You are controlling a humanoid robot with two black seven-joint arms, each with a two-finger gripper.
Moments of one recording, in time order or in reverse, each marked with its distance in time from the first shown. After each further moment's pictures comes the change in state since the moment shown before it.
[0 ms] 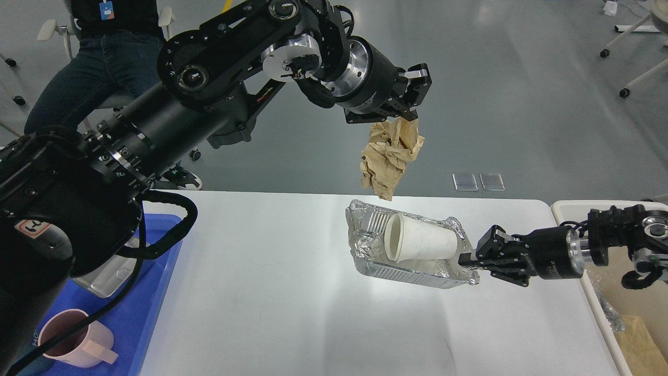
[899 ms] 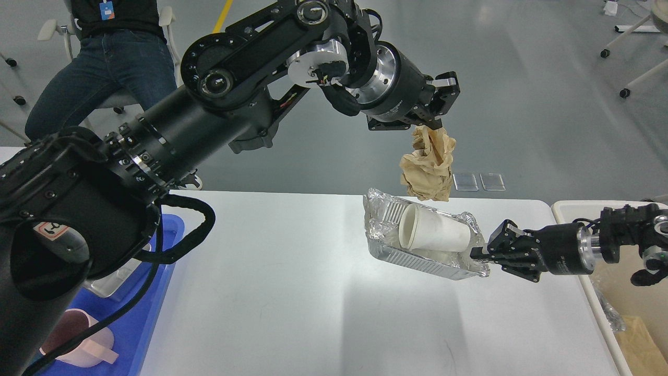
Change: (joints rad) left arm -0.015 -0.065 0.001 -0.003 -0.002 0.002 0.008; right arm -0.005 -0.007 0.021 -0.062 0.003 -0.006 0.001
